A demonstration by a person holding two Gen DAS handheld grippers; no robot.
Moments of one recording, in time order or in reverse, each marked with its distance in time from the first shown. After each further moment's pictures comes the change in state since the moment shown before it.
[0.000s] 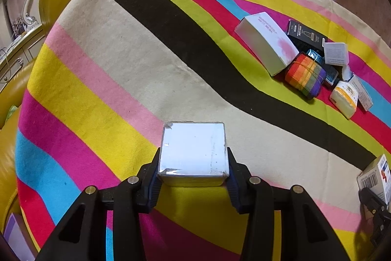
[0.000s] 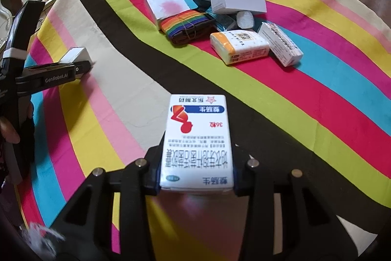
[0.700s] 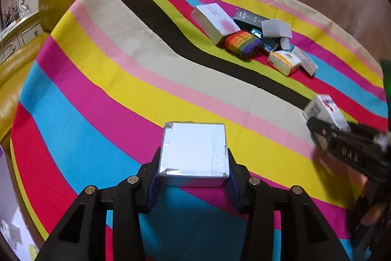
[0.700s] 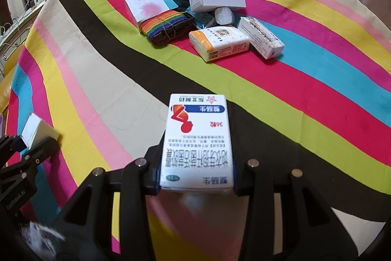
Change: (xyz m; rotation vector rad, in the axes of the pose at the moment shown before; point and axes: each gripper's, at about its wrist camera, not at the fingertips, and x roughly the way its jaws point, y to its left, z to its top) left arm -0.078 -0.016 -0.089 -0.028 -0.012 -0.152; right arm -0.004 -0.009 -0.004 0.060 0.007 -0.061
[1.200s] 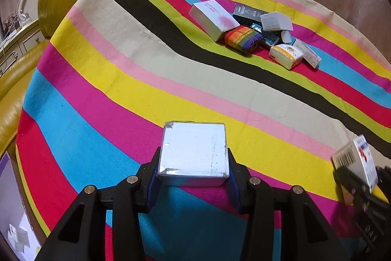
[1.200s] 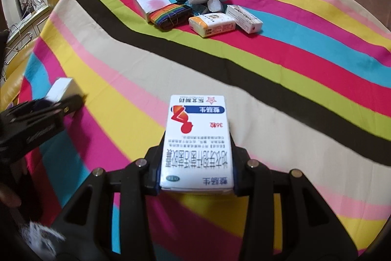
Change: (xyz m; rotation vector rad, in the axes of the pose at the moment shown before) left arm 0.002 -0.008 -0.001 0.045 0.008 0.049; right arm -0.054 0.006 -0.062 0.057 -0.019 -0.017
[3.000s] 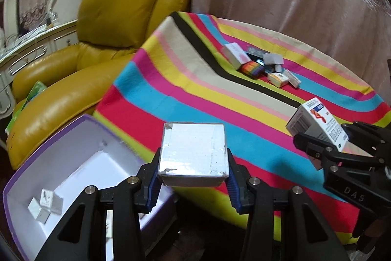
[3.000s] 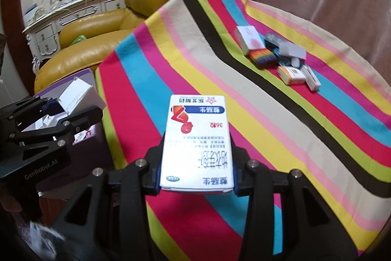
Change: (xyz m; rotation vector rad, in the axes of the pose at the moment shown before) left arm -0.171 0.099 -0.089 -0.085 -0.168 -0.005; right arm -0.110 0.134 -0.021 -0.326 -0.117 0.183
